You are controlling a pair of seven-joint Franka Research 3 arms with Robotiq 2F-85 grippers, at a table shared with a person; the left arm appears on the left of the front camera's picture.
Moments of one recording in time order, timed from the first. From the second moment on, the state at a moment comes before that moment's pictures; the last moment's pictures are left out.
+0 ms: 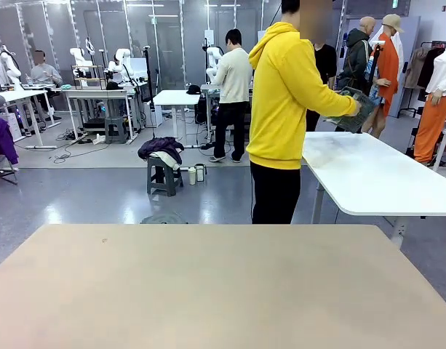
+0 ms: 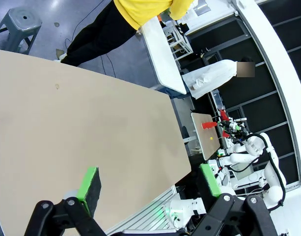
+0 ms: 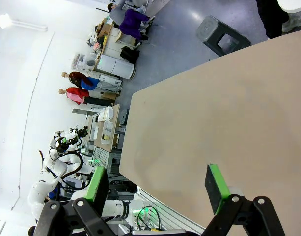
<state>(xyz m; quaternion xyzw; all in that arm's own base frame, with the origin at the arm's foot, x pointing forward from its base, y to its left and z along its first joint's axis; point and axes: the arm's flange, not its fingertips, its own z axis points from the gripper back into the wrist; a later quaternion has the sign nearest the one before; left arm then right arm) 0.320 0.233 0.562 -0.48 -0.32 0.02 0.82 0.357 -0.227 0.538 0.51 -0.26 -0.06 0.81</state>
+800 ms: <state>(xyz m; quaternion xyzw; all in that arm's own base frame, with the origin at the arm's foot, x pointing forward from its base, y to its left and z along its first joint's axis) 0.320 0.233 0.562 -0.48 -0.32 0.02 0.82 0.357 -0.227 0.538 0.51 -0.26 -0.06 0.81</state>
